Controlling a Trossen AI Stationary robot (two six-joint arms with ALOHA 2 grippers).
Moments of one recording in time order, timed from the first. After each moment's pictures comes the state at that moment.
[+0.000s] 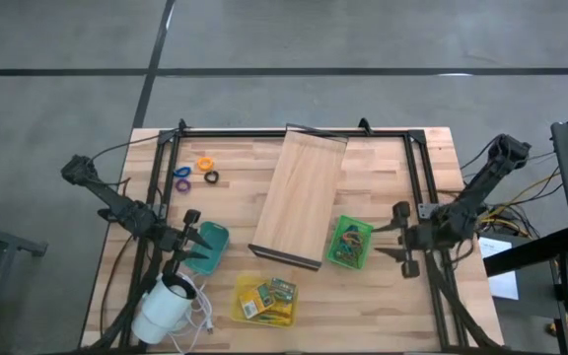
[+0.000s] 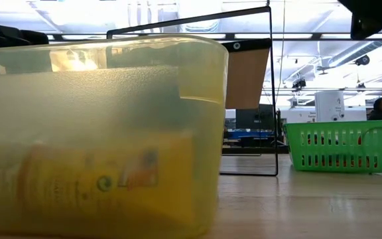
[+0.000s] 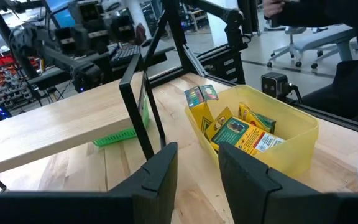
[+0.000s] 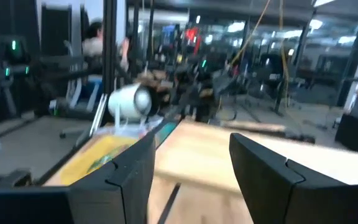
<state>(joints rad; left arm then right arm) -0.63 0.19 0.00 0.05 -0.25 0.26 0.84 0.63 0.15 0.60 0.79 -0.14</state>
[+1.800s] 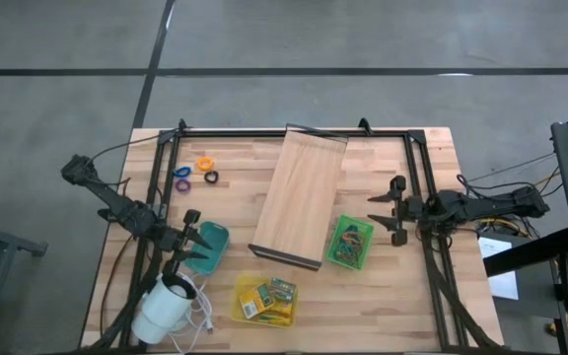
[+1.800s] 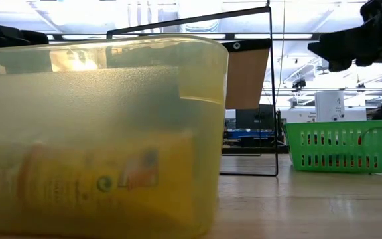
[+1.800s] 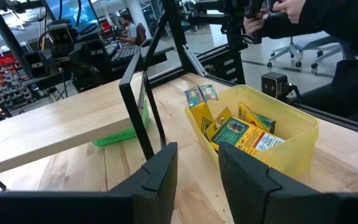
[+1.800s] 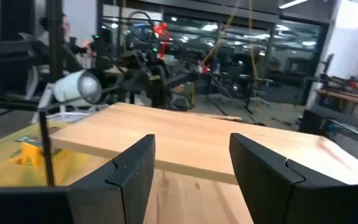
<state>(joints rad) -0.63 0.19 0.00 0.05 -0.25 0.26 0.15 0.13 0.01 0.22 0.20 -0.11</state>
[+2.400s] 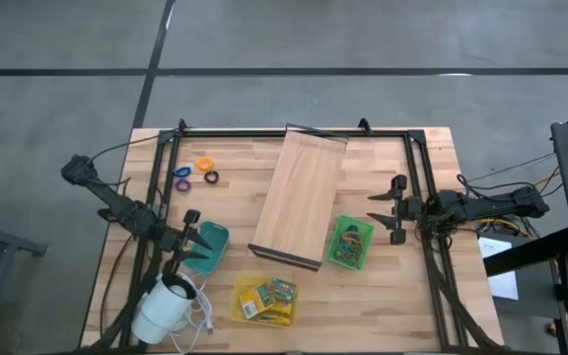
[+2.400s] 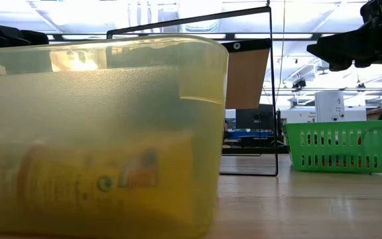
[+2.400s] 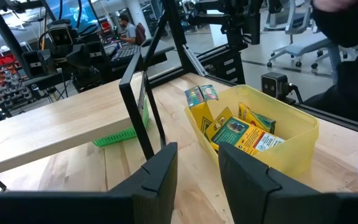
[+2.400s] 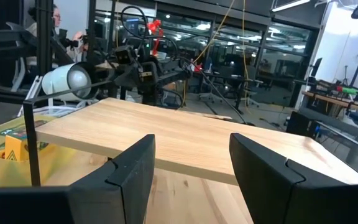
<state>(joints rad) -0.63 0.19 0.00 0.05 -0.25 0.26 0.15 0.13 0.01 0.21 0.24 -0.16</state>
